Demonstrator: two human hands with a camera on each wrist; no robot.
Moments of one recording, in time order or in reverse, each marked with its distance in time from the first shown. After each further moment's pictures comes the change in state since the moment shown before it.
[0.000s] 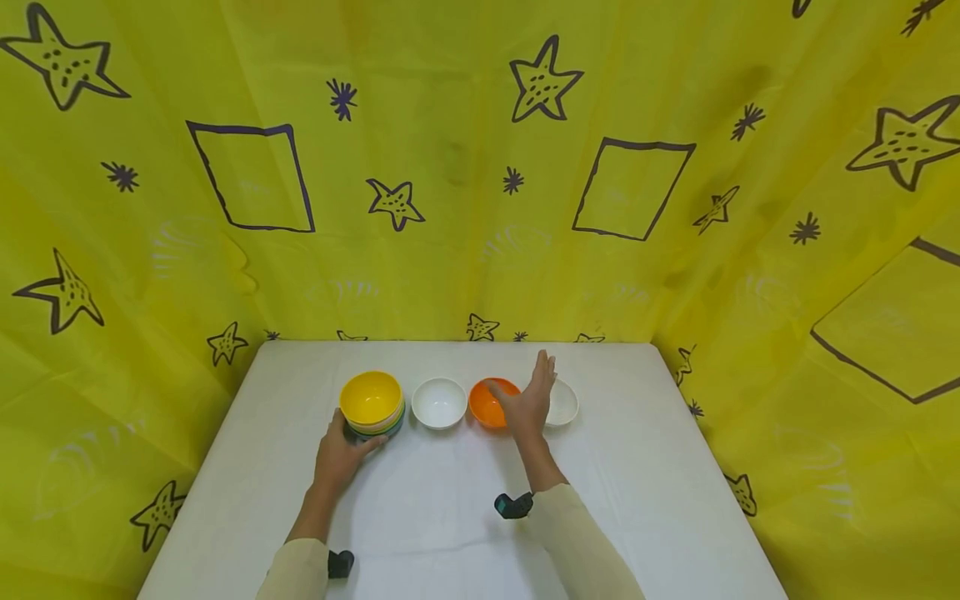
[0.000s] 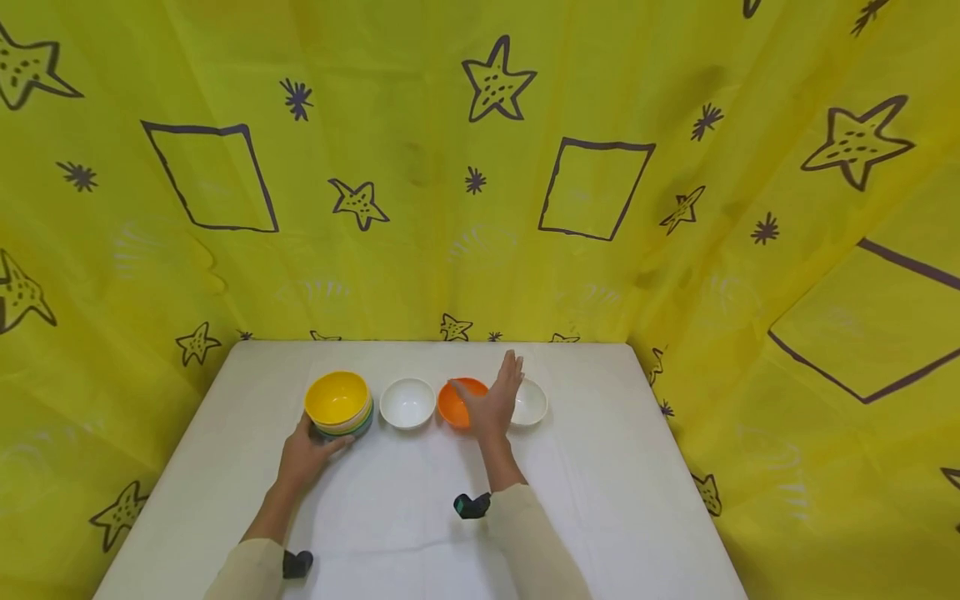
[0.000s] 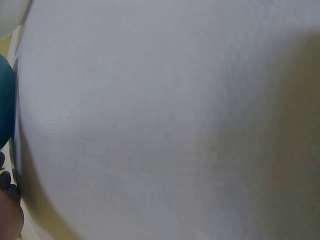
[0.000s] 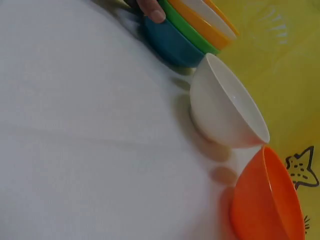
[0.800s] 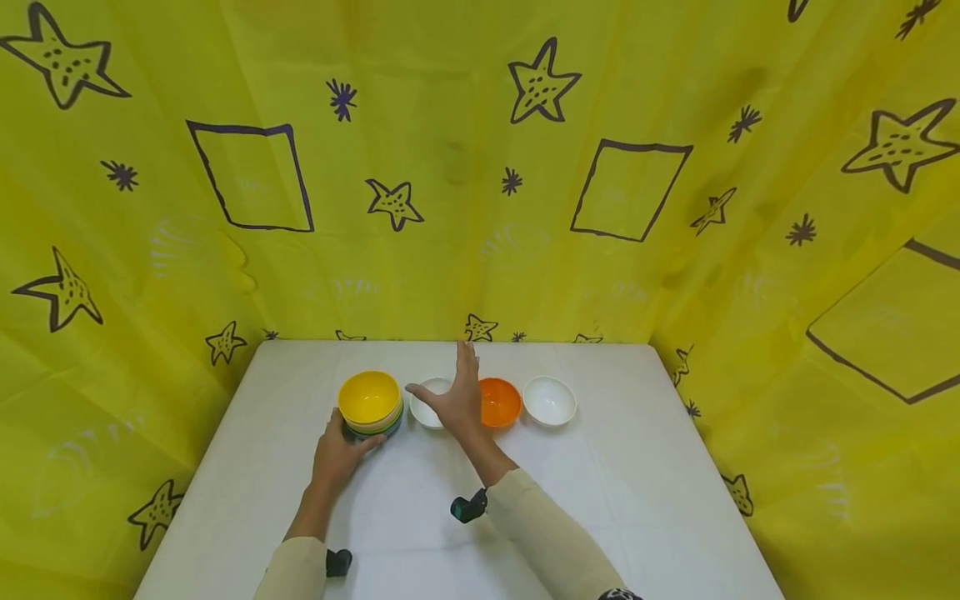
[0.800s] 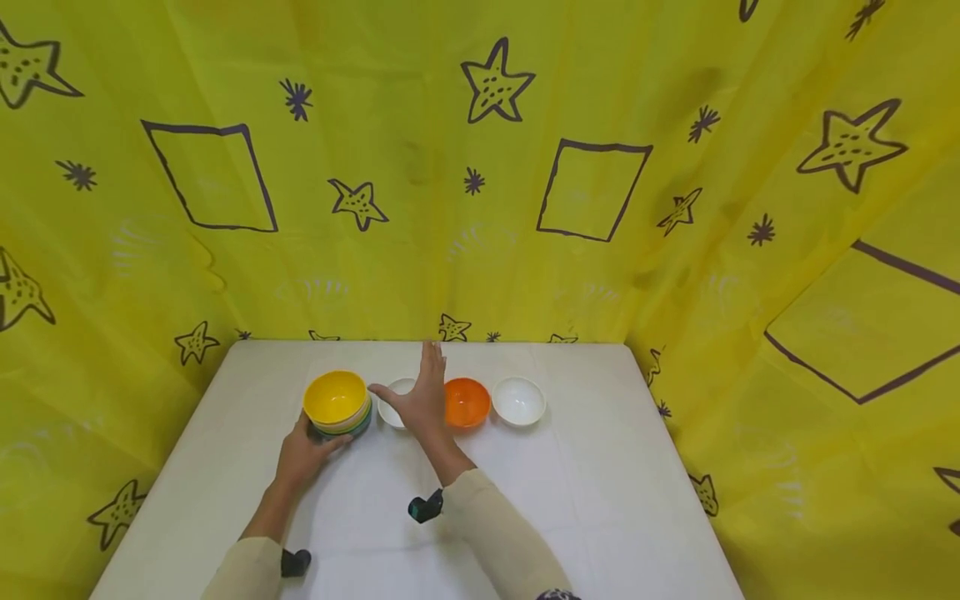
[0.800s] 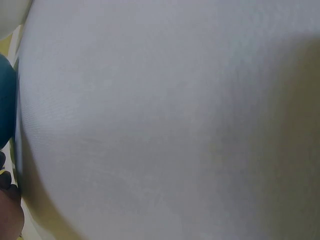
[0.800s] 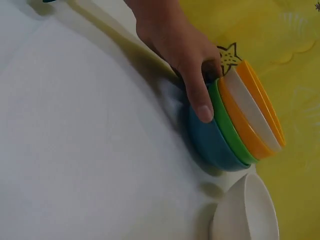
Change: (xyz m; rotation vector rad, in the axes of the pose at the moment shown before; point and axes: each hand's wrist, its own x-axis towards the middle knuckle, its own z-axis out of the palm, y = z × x) left_hand -0.001 -0.001 0.001 0.015 0.008 0.010; right_hand -0.032 -0.074 0.064 0.028 -0.268 -0.202
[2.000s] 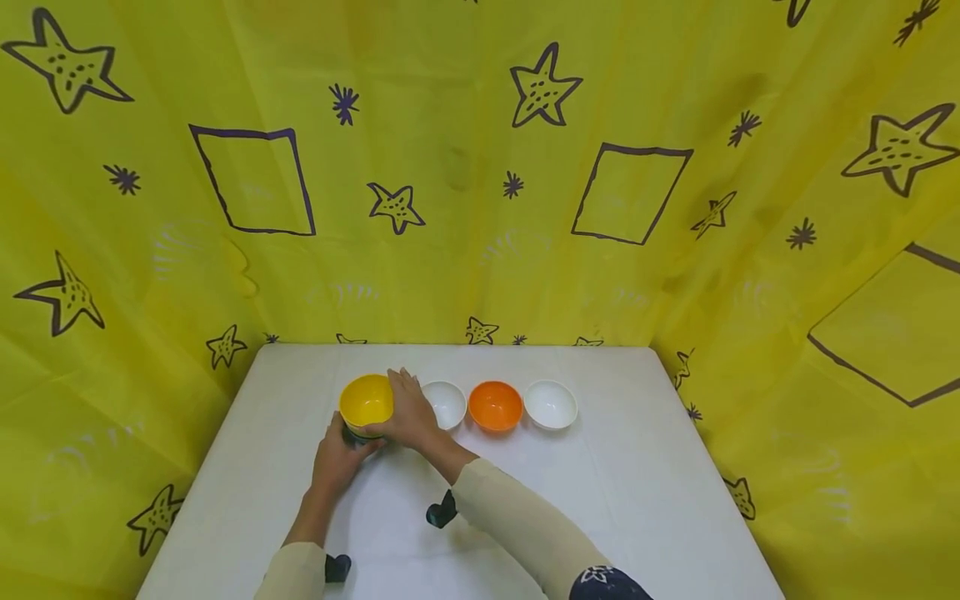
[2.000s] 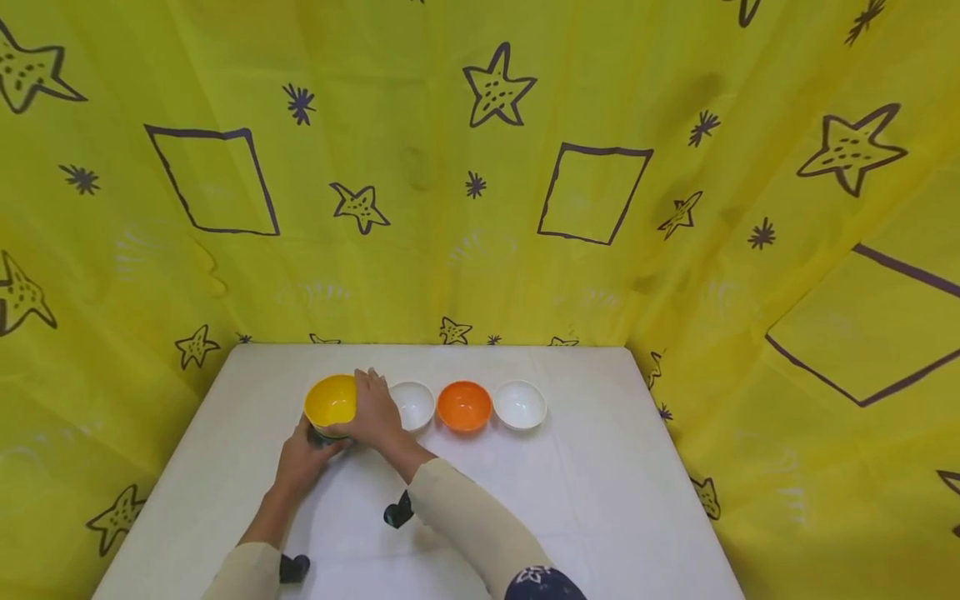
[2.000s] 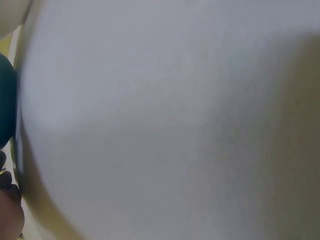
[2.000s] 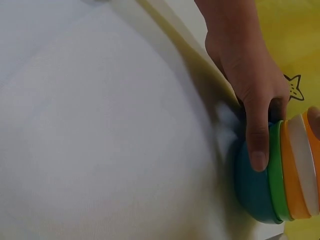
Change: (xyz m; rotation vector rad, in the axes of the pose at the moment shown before) left_hand 0.001 -0.005 -0.002 -0.001 0.008 0.033; right_hand -0.006 -0.029 0.061 -0.318 -0.444 -0.149
